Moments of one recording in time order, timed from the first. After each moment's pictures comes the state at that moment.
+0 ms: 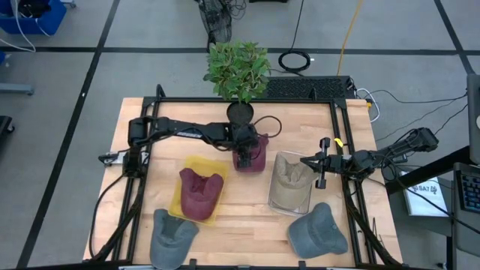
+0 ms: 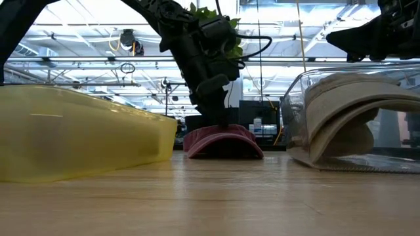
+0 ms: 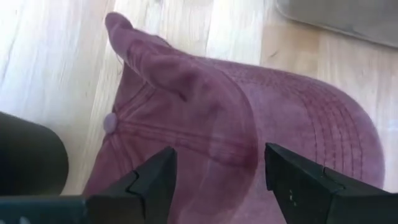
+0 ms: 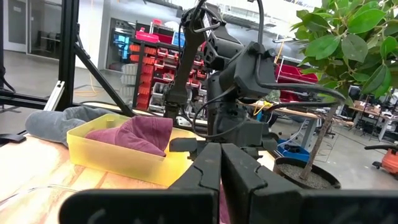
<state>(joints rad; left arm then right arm) 0.16 2.00 1.44 -0.47 -0.04 0.06 0.36 0.33 0.02 0.46 0.47 -0.25</state>
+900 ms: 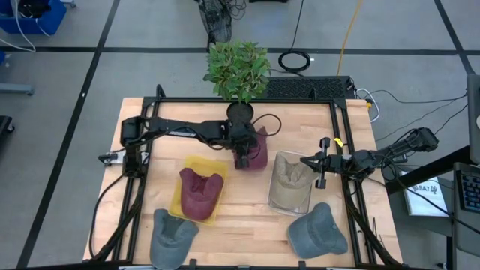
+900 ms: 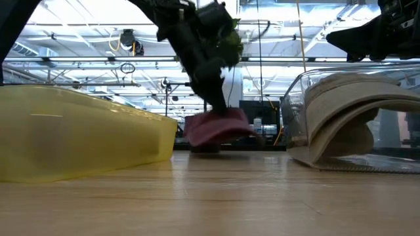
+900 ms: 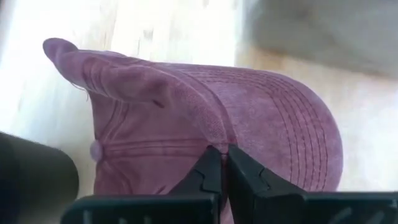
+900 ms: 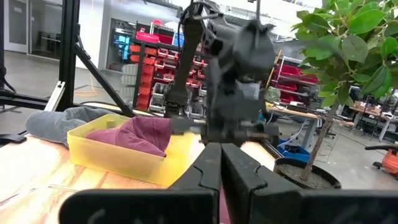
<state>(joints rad) 0.15 1.92 1.45 -0.49 -0.01 0.11 0.36 0.33 0.02 0.46 0.47 -0.25</state>
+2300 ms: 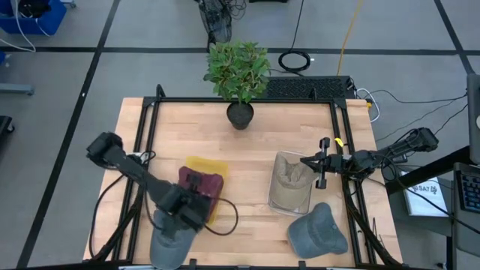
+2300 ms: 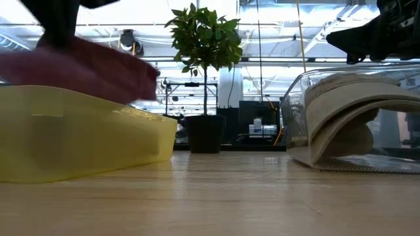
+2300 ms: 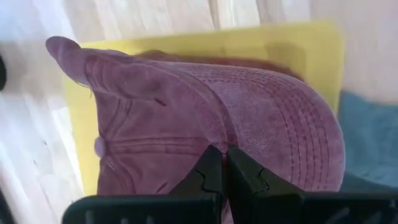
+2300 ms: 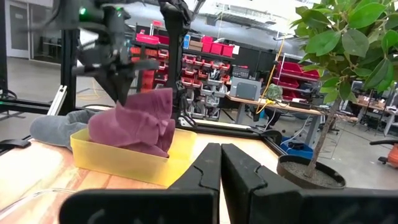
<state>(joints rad) -0.59 1.70 1.45 -1.28 -0.26 -0.31 0.36 0.33 0.02 0.46 0.47 -0.22</state>
